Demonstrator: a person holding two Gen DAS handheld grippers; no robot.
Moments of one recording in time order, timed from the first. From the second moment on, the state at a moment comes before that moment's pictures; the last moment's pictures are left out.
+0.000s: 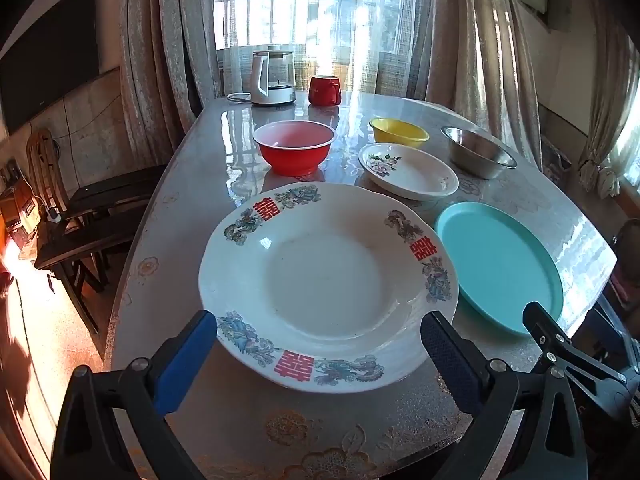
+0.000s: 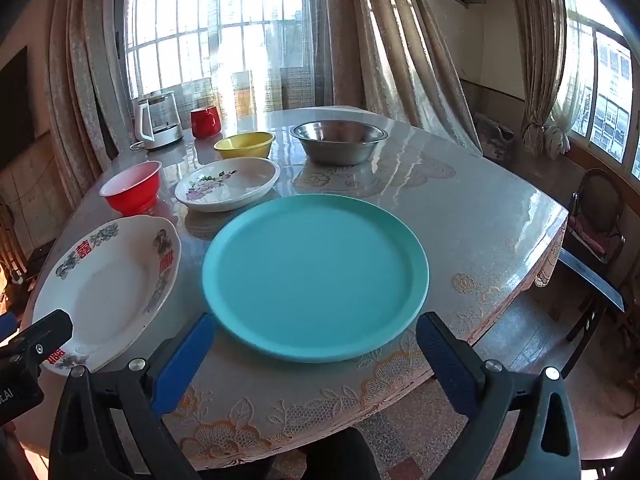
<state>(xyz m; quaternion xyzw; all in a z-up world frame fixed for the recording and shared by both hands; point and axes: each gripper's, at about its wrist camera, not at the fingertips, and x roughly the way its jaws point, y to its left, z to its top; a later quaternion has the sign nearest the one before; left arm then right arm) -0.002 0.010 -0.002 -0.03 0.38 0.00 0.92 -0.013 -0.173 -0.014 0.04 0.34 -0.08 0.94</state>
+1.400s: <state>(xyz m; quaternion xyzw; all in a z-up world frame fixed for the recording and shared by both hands) -0.003 0.014 -0.004 -0.03 0.38 0.01 0.92 -0.010 -0.169 -0.016 0.05 0.35 -0.06 0.93</state>
